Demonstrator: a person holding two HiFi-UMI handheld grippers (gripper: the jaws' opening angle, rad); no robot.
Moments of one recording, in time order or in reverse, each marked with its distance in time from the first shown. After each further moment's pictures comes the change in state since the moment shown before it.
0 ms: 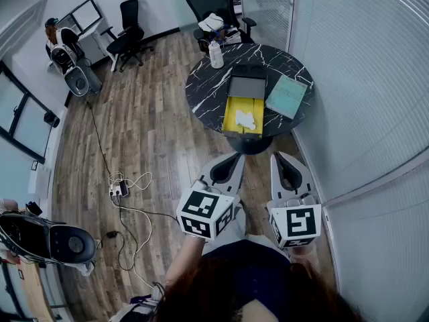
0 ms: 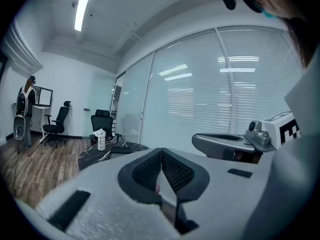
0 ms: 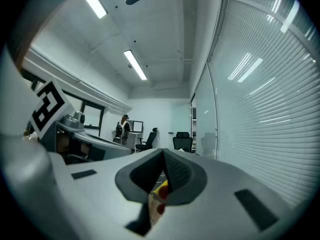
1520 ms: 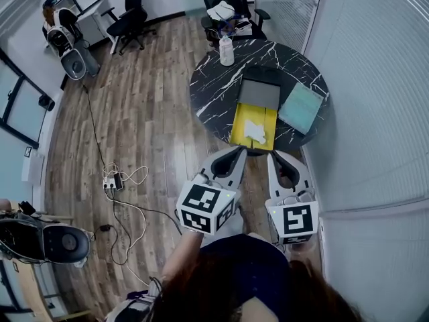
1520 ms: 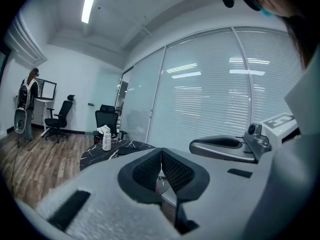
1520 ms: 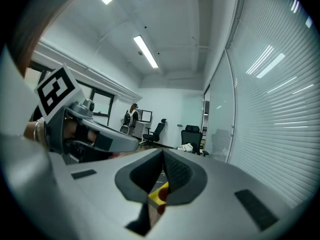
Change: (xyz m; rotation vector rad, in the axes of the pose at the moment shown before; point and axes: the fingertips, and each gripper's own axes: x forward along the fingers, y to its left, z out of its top) left arm 0.074 0.104 0.012 -0.058 0.022 0.026; right arm 0.133 0.006 -0.018 -0.101 0.100 0.125
